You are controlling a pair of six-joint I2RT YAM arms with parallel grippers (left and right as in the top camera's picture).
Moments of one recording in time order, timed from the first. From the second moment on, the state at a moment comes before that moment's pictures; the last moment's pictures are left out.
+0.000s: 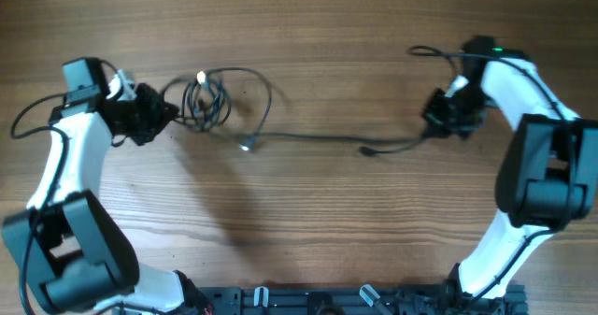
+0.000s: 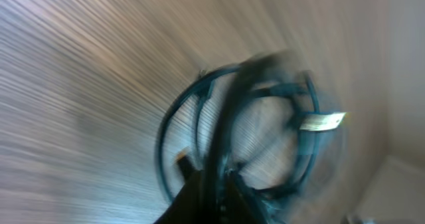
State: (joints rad) left arm 0.34 1.69 1.11 -0.63 0.52 -0.55; right arm -0.14 2.04 1.42 -1.10 -0.24 0.49
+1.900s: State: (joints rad) left arm 0.03 1.83 1.12 -0.70 0.49 -0.46; right arm 0.67 2.03 1.33 -0.50 -0.29 -0.40
